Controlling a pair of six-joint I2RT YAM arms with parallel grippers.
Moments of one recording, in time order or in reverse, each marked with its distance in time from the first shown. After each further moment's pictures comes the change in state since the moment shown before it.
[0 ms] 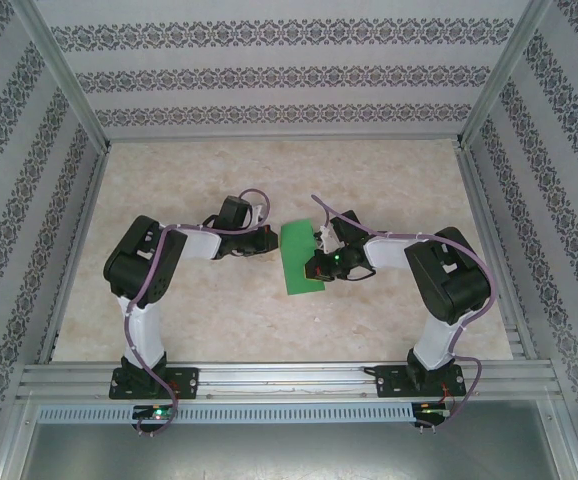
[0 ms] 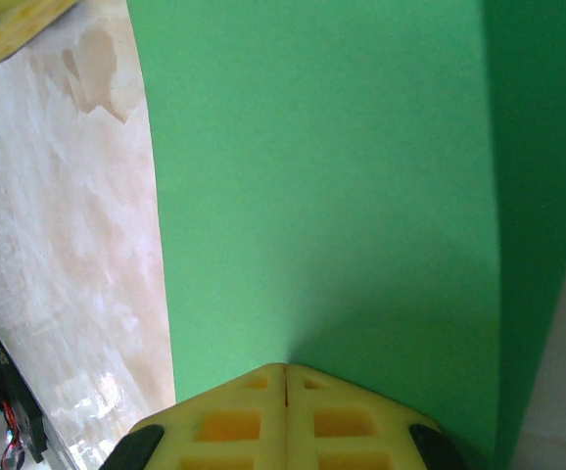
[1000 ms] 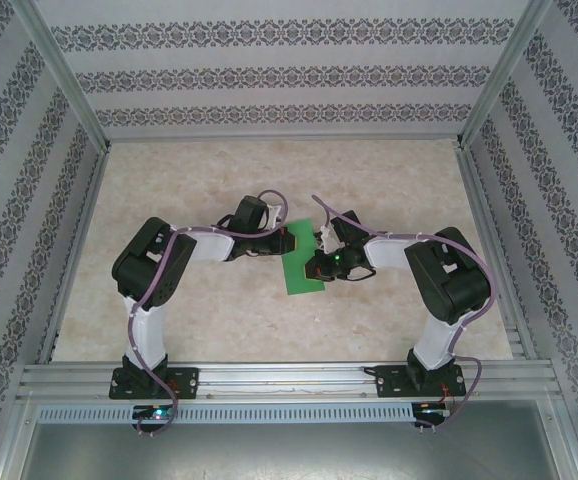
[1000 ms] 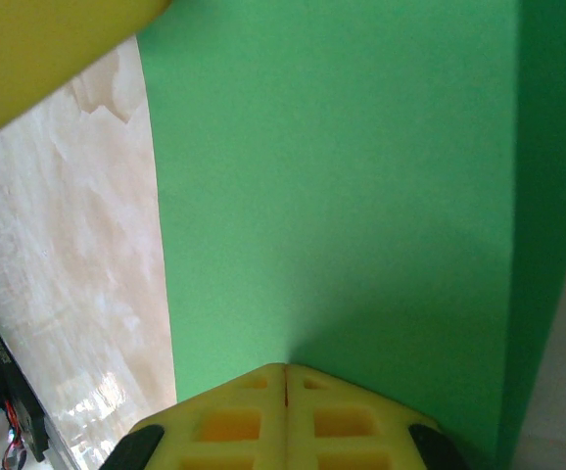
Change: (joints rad) left arm -0.103 0.019 0.062 0.021 0.016 0.021; right arm 0.000 0.000 -0.006 0.011 -0.005 0.000
